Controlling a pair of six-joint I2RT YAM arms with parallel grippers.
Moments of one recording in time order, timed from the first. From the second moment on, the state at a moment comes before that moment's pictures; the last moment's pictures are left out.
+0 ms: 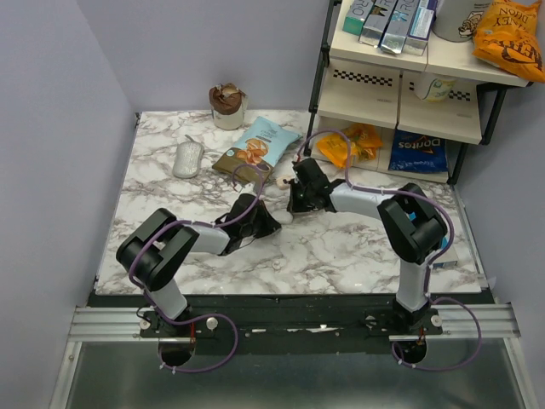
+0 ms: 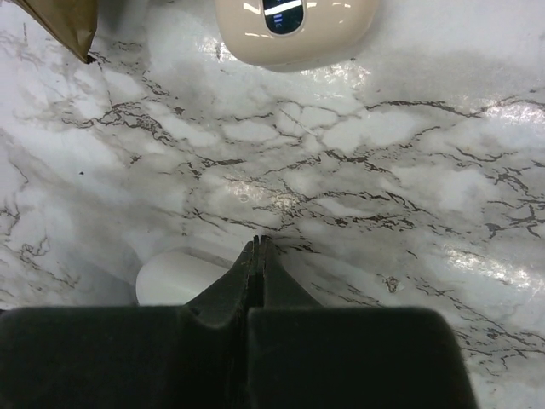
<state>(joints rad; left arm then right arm) -0.66 1.67 0.58 0.49 0.07 -0.89 0.65 1.94 1.20 -0.14 -0.05 0.48</state>
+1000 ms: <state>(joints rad) -0.58 1.36 0.84 -0.11 -0.12 -0.49 0.63 1.67 1.03 -0.16 -0.08 0.54</state>
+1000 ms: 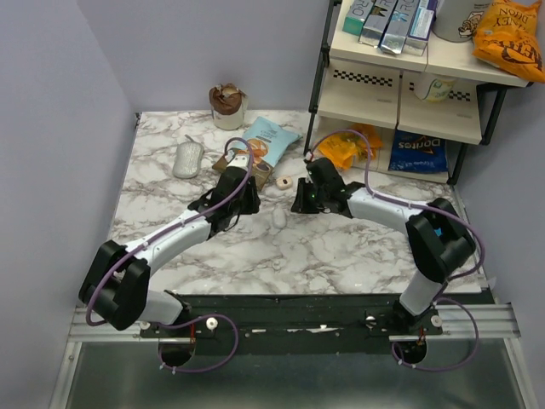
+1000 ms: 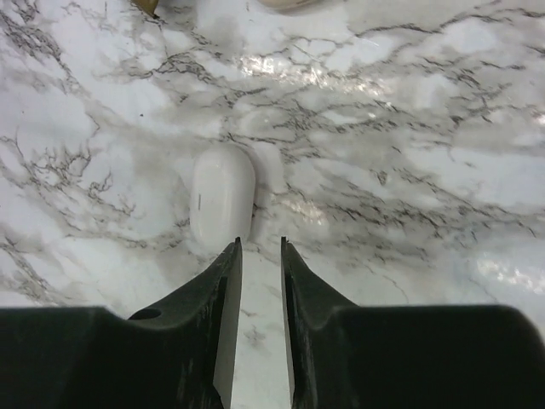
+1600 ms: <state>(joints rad) -0.58 1.12 0.63 -0.20 -0.18 -0.55 0.64 2.02 1.34 -0.26 -0.15 0.47</state>
